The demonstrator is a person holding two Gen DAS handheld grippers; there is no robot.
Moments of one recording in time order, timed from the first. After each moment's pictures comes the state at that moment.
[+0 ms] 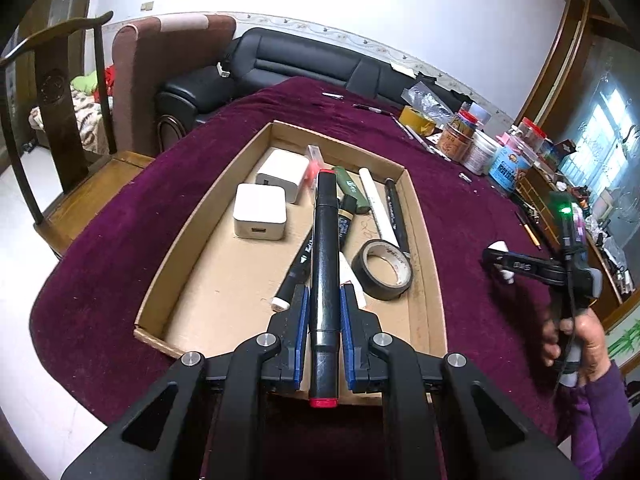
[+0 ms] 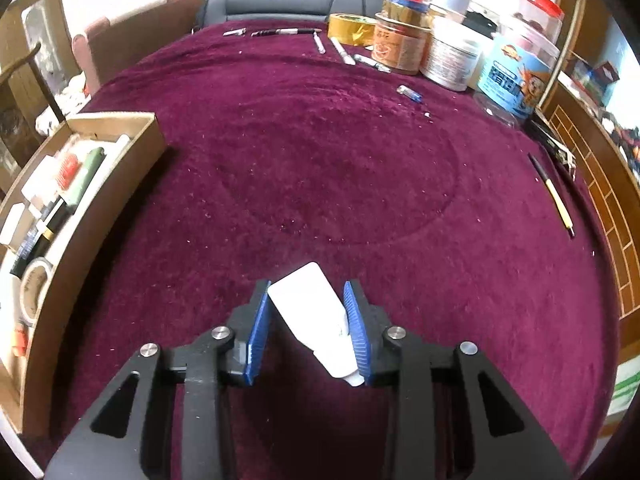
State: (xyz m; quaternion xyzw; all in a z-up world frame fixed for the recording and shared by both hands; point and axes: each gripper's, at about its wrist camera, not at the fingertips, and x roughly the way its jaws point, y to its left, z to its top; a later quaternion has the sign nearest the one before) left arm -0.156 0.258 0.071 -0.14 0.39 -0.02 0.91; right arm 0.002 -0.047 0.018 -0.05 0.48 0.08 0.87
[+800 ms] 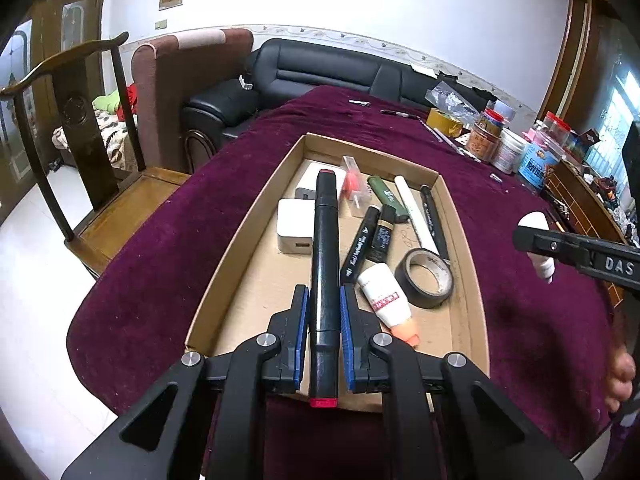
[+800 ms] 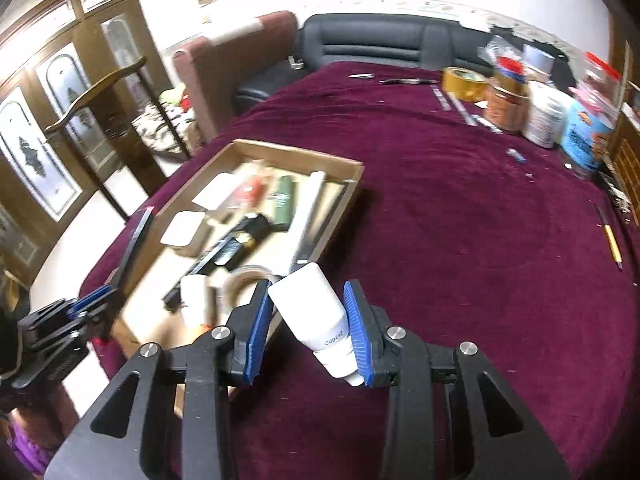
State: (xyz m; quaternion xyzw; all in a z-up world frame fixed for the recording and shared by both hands) left arm -0.152 0.273 0.071 -0.10 0.39 0.03 0.92; right arm -0.063 0.056 0.089 -0.02 0.44 0.25 0.86
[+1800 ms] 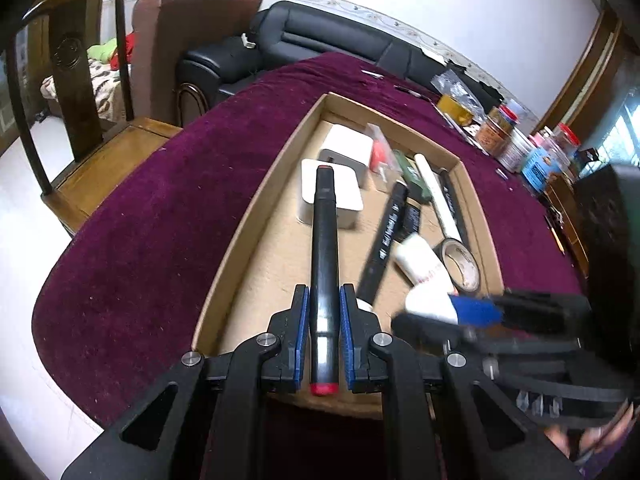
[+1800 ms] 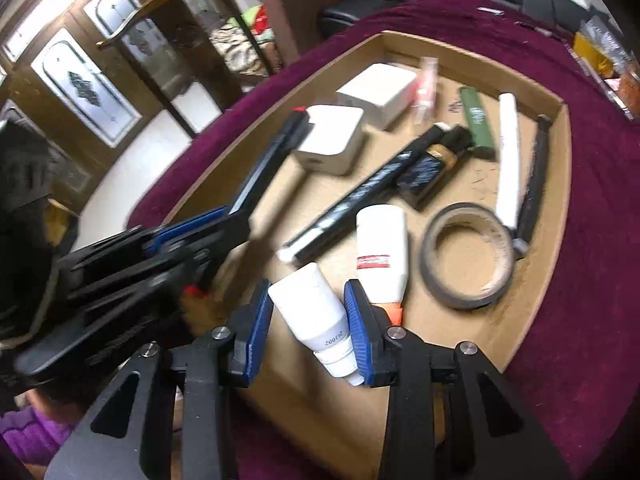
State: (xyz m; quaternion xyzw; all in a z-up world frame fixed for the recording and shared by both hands) left arm -0.135 0.311 0.041 -0.16 0.44 -0.01 0.88; right arm -0.078 0.169 0.023 -0.05 0.53 0.35 0.77
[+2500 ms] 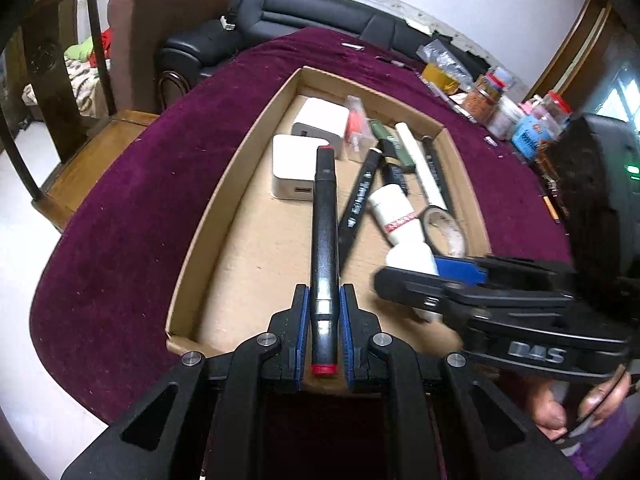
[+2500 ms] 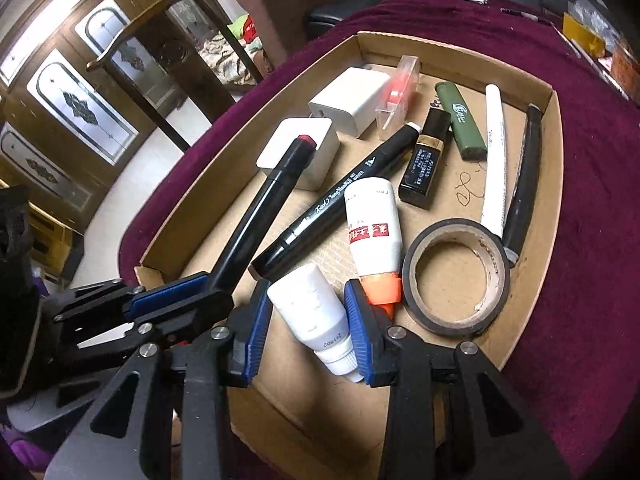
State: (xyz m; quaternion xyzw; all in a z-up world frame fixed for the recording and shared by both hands) left arm -0.132 0.301 0.043 -0.14 0.48 -0.03 0.87; right arm -0.065 0.156 0.020 0.00 0.54 0.36 0.77
